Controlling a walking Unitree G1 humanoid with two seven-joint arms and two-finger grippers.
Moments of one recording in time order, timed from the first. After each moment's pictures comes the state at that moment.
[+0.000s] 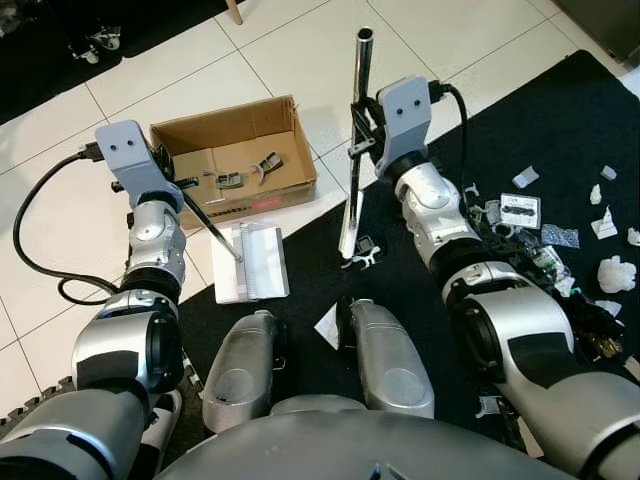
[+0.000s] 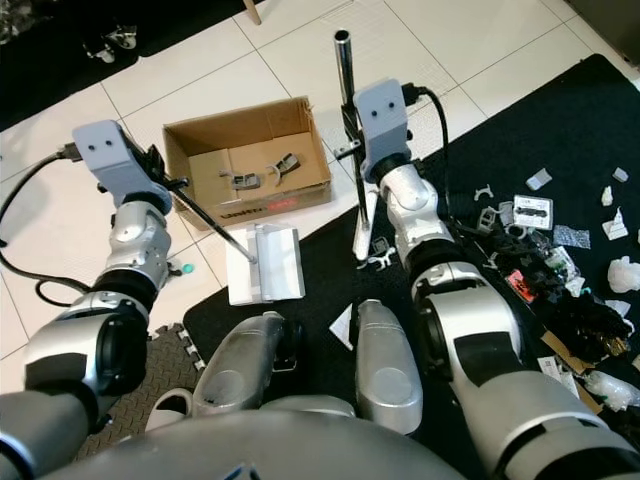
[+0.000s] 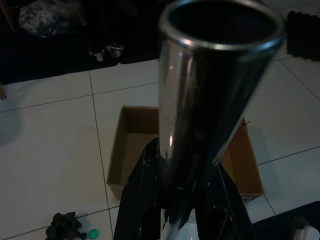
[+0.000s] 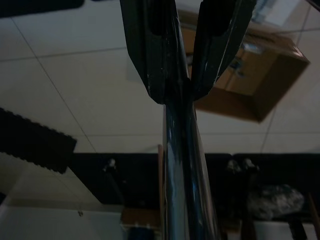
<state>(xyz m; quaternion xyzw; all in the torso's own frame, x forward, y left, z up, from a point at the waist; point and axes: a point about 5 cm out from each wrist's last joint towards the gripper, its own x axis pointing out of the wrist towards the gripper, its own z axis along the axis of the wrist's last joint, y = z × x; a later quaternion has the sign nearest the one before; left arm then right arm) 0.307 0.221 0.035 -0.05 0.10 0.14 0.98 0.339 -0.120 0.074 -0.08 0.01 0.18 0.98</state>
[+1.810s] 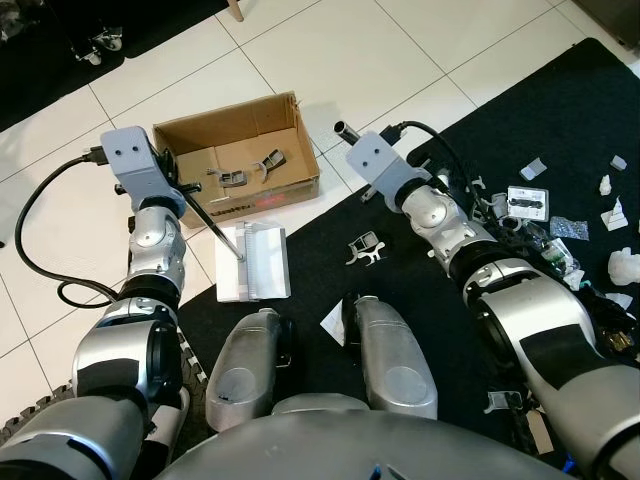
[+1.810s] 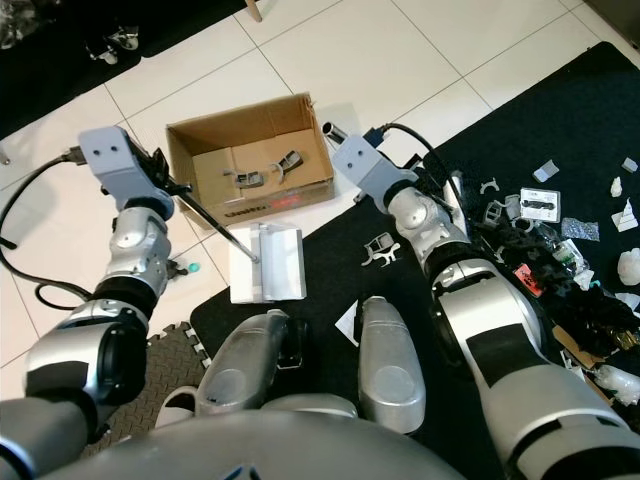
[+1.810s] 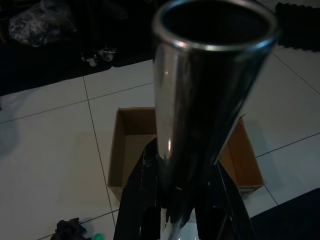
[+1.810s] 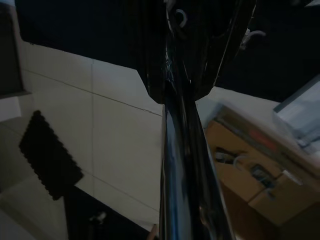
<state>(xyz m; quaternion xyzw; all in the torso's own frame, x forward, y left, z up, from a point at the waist) 0.303 0.219 0.032 -0.04 0.10 0.12 0.99 0.328 -0.130 0.038 -0.34 0.12 0.23 0.90</state>
